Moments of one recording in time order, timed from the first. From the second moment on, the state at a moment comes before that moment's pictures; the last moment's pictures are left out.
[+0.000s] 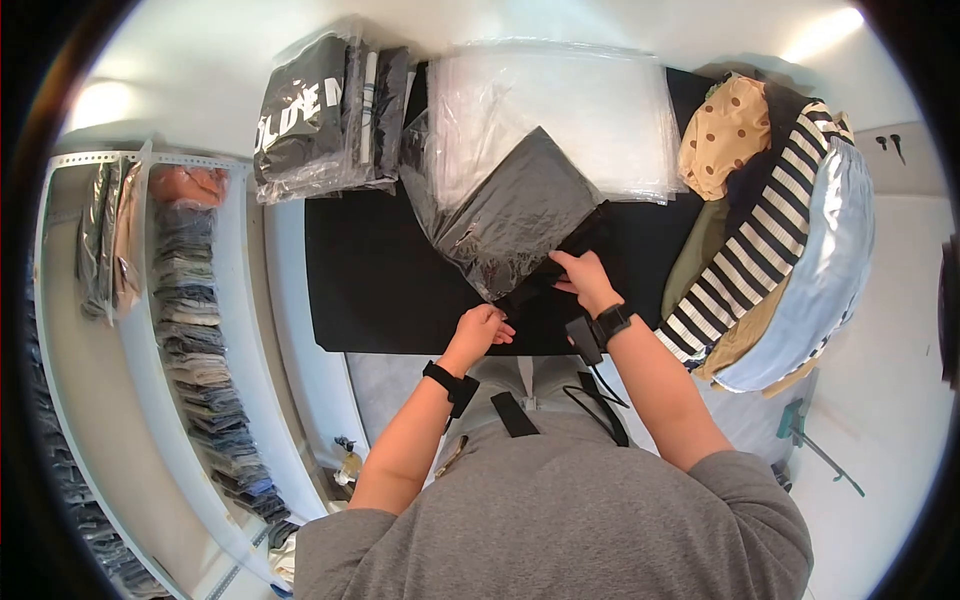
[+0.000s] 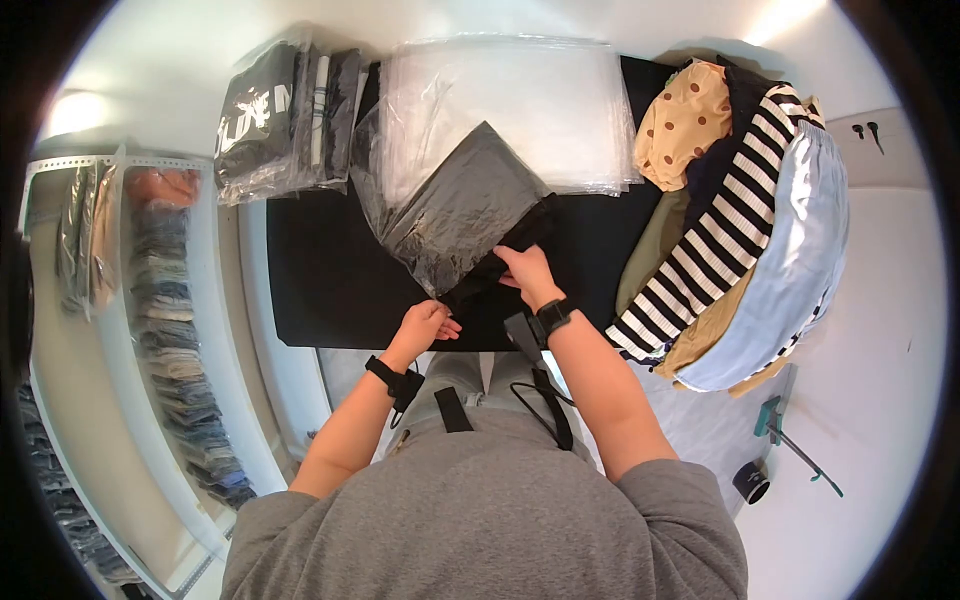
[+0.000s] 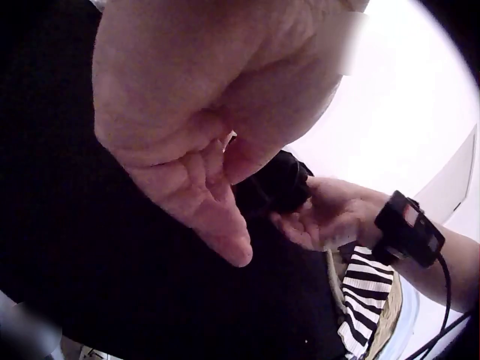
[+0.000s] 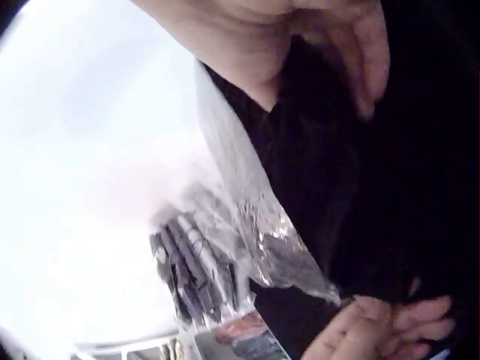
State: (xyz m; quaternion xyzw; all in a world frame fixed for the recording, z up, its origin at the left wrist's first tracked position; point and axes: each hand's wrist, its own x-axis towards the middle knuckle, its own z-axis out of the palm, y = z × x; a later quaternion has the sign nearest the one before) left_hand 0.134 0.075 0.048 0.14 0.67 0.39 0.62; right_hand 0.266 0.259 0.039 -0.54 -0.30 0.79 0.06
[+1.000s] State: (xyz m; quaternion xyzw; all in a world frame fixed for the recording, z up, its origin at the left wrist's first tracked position) left_hand 0.128 0.062 0.034 0.27 0.76 0.40 0.44; right_hand 0.254 0.221 0.041 -0.07 -0.94 0.31 0.11
